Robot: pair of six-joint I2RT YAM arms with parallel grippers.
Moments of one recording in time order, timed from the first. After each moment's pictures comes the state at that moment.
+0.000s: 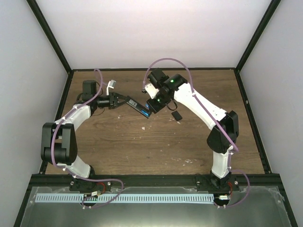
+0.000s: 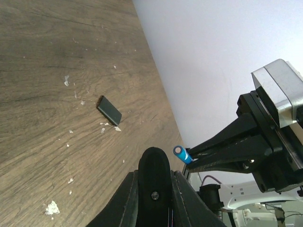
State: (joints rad) left arm -0.06 1.59 0.99 -0.05 1.19 -0.52; right arm 0.71 1.88 1.89 -1.18 -0.16 -0.04
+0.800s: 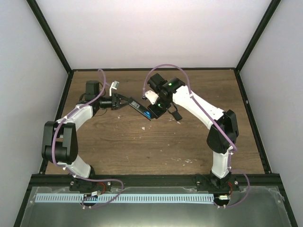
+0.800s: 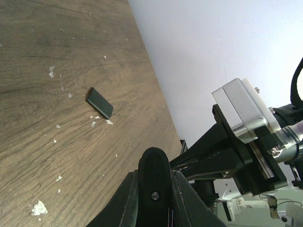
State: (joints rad) left arm -0.09 1.60 0.99 -0.04 1.22 -0.52; right arm 0.71 1.88 1.80 -1.19 -0.22 -0.08
